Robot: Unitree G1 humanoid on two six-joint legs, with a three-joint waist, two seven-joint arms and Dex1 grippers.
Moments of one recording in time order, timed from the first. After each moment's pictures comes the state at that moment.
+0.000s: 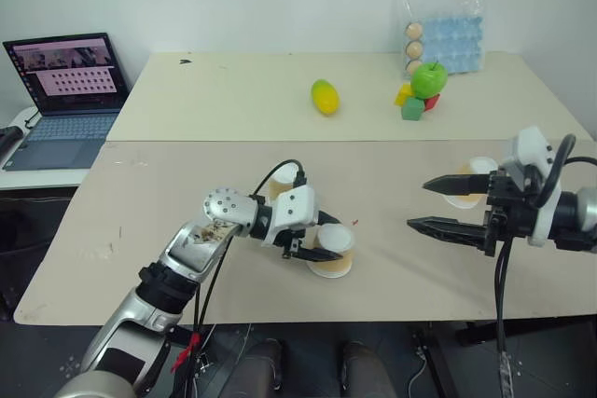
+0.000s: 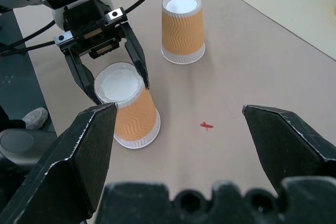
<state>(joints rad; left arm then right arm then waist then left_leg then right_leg) -0.60 0.44 -0.38 -0.07 -0.22 0.31 -1.18 -0.22 -1.07 -0.35 -0.48 0.87 0.88 0.96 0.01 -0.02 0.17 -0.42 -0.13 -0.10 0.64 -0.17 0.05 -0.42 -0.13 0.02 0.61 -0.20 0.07</state>
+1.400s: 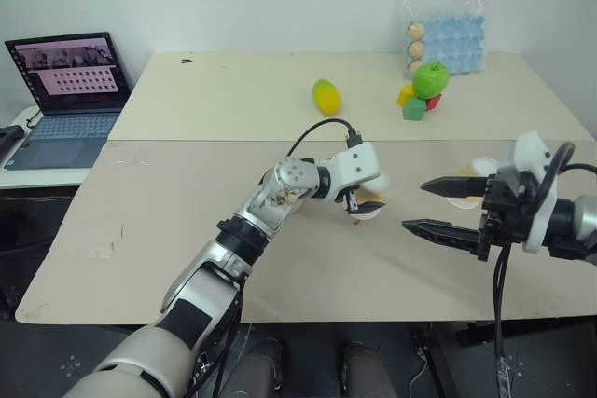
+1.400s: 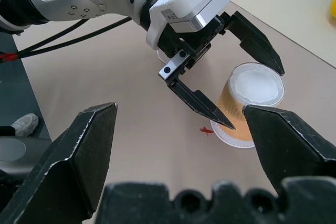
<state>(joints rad) -0.94 0.09 -0.41 0.50 0.08 0.16 -0.84 -0.17 -1.06 -0.38 -0.56 0.92 0.88 0.85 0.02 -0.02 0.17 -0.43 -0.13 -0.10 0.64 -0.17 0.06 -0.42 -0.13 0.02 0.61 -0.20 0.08</state>
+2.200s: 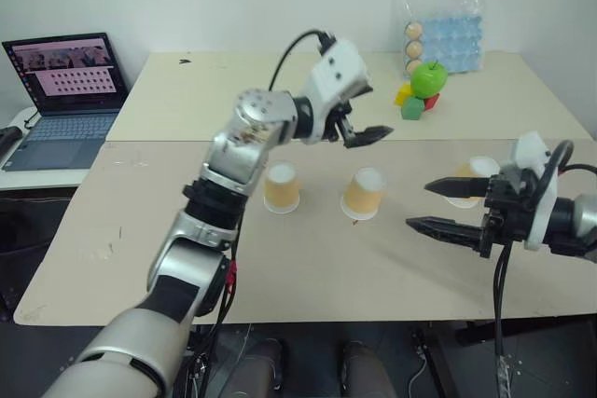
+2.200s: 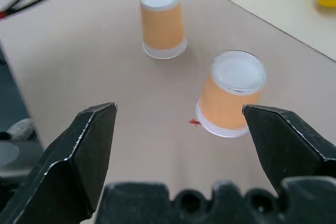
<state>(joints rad) -1.10 0.25 -0.15 0.17 -0.16 0.57 -0.91 -0.17 -1.05 -0.37 -0.45 0.81 0.85 0.83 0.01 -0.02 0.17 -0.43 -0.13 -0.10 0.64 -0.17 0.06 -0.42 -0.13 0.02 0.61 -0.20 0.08</state>
